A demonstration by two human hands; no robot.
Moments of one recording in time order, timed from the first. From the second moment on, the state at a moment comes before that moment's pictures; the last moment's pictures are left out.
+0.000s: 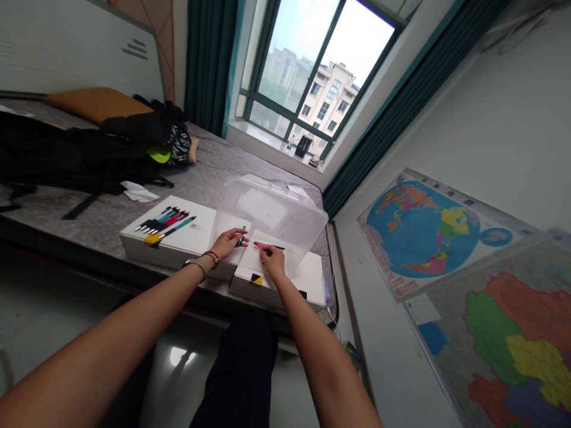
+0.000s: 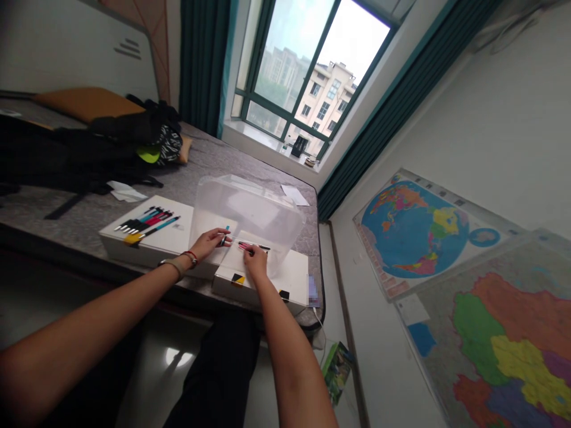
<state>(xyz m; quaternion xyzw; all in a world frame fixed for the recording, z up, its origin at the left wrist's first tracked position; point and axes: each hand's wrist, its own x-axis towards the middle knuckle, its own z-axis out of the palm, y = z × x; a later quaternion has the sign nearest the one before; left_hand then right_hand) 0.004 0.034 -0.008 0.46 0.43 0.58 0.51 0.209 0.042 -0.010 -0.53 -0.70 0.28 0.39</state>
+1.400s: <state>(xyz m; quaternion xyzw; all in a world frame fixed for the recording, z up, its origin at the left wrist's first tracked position) 0.013 0.025 -0.015 0.56 0.52 0.55 0.33 0.174 0.074 0.059 -0.52 -0.69 0.41 0.31</state>
